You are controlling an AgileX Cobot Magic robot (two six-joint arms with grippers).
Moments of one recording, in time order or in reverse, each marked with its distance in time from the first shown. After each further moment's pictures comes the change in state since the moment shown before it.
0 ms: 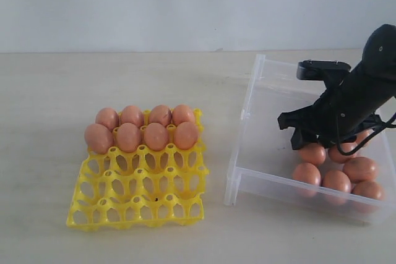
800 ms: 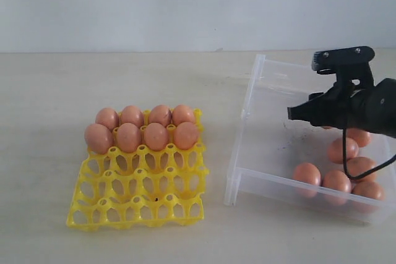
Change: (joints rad) left arm 0.000 0.000 0.000 0.000 0.000 0.000; right arm 0.069 -0.033 0.280 0.184 -0.888 -0.229
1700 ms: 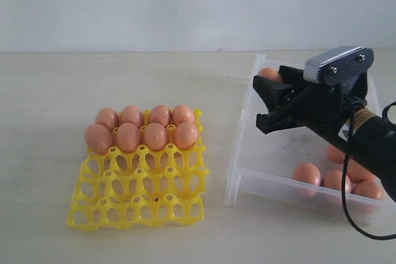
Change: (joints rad) left arm 0.000 0.000 0.000 0.000 0.000 0.000; right arm 0.067 -0.036 0.268 -0.793 -0.827 0.551
